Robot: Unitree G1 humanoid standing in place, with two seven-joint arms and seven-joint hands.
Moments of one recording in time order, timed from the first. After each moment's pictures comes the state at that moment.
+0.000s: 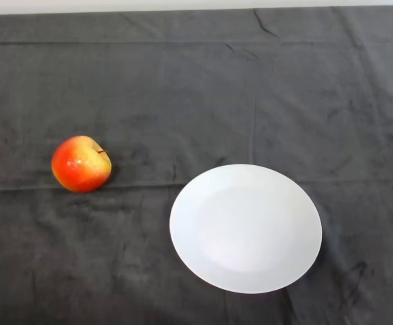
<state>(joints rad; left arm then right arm) -0.52 0.56 0.40 1.22 -0.32 -0.63 0.39 -0.90 -0.58 -0.82 1.22 0.77 0.54 0.43</state>
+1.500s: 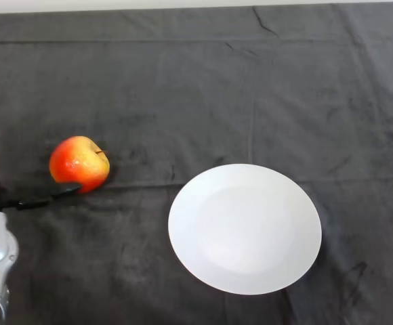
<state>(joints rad) -0.59 0.39 0.03 1.22 0.14 -0.79 0.38 -0.90 -0.58 -0.82 1.22 0.77 0.54 0.43</state>
